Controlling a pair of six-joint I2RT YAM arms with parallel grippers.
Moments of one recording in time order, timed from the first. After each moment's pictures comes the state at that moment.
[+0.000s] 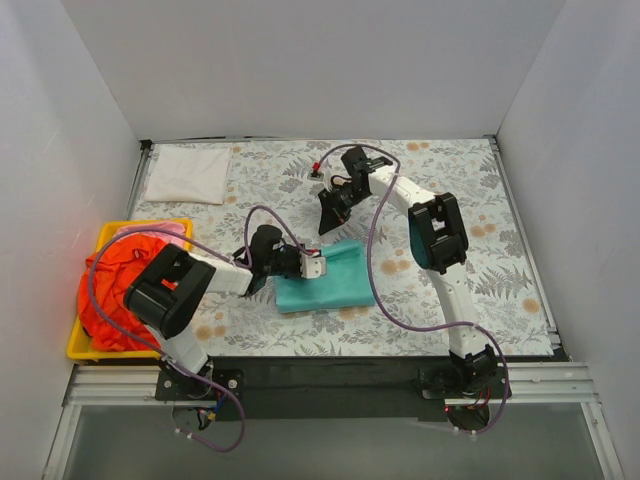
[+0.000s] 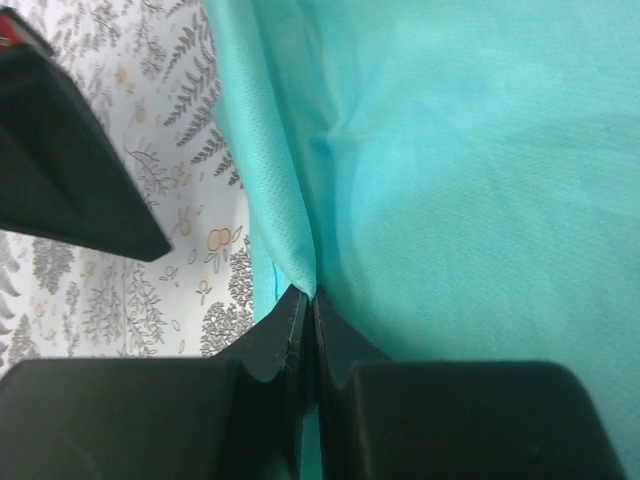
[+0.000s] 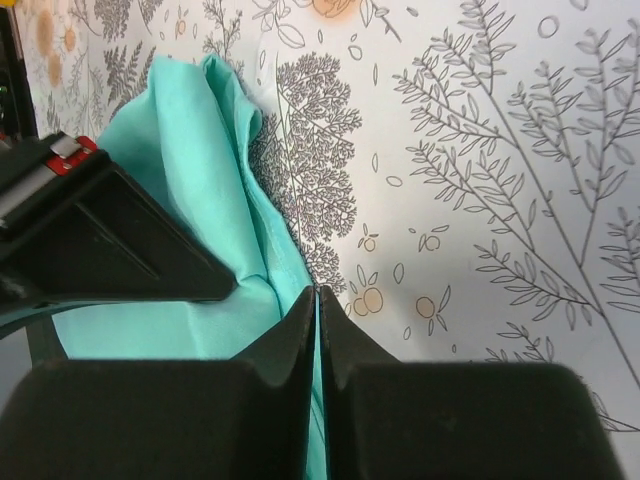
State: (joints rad) left arm -0.56 1.70 0.60 0.57 0.54 0.95; right arm 0.48 2.43 2.03 -0.86 -0.94 -0.40
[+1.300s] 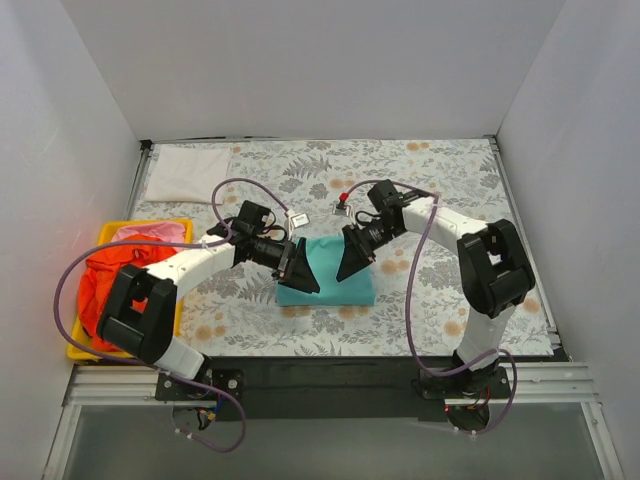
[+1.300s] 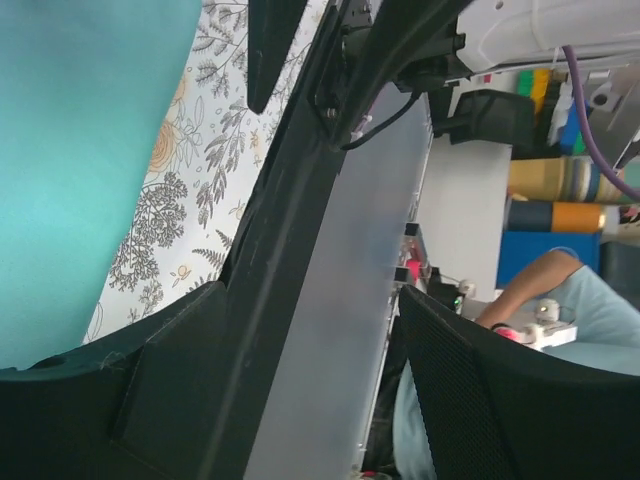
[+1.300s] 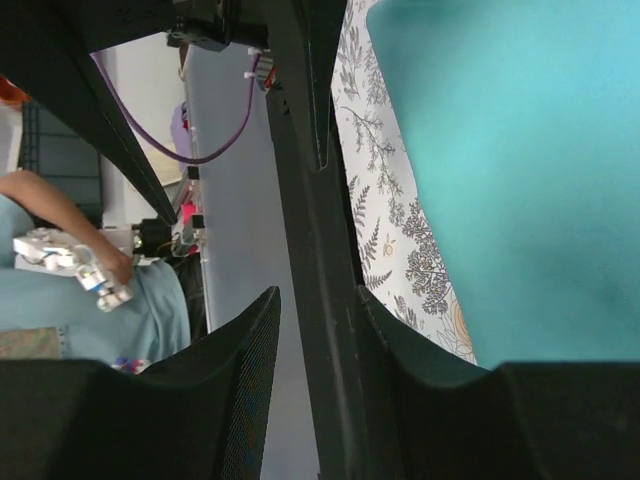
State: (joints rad) left arm -0.45 1.50 0.90 -0.39 1.14 -0.28; right arm 0.50 1.82 1.27 -0.82 -1.21 -0.21
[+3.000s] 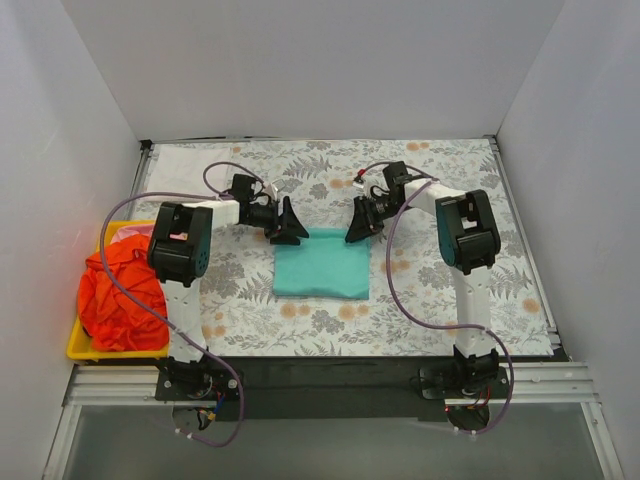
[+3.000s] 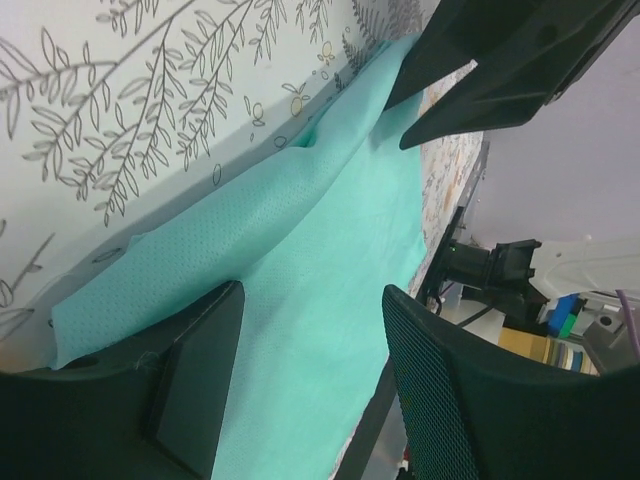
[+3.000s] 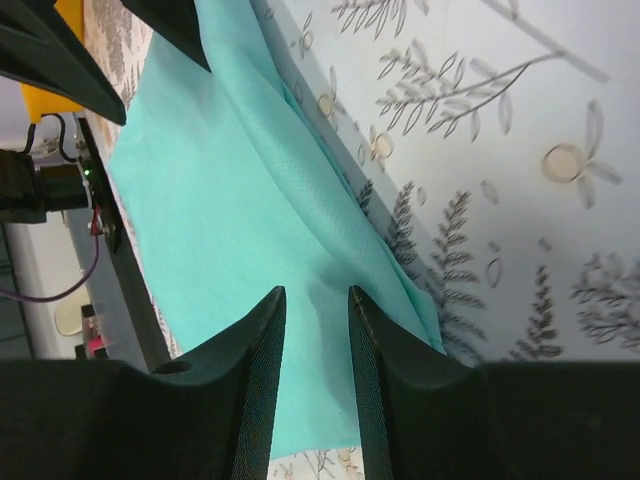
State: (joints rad) left arm -0.20 2.12 1.29 -0.21 0.98 -0.39; right arm 0.30 2.26 1.59 -0.61 -0.99 -0.08
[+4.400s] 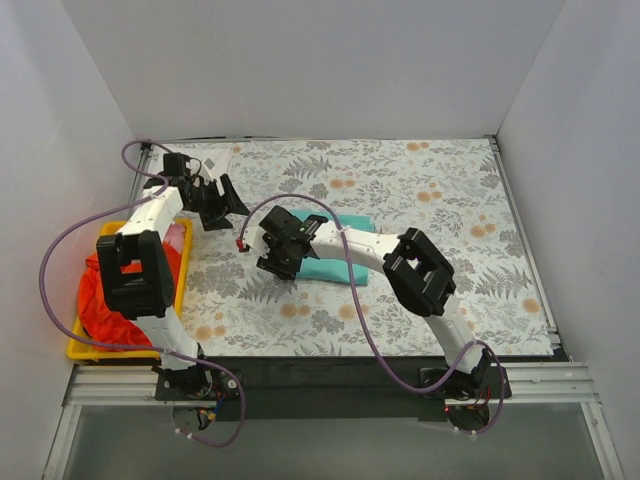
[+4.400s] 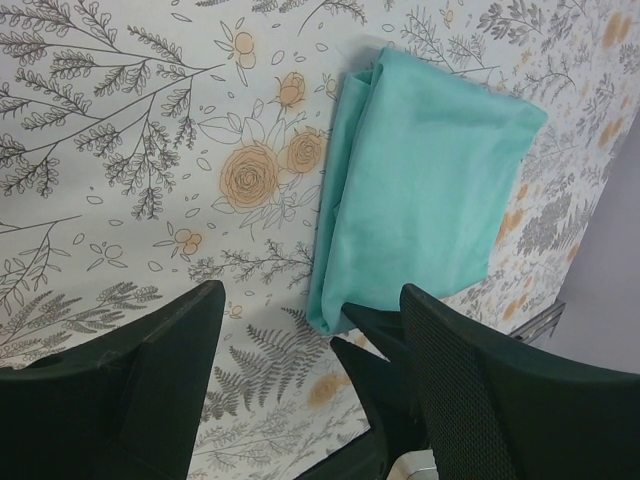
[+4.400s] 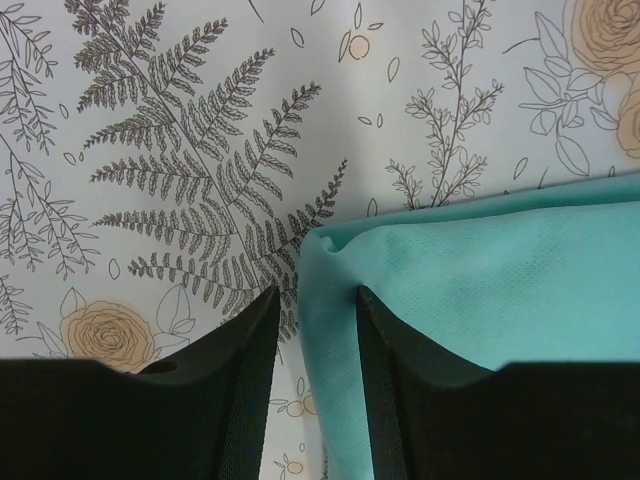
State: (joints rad) left arm 0.08 1.77 1.35 -0.65 0.59 -0.32; right arm 1.01 2.17 1.72 -0.60 -0.19 -0.37
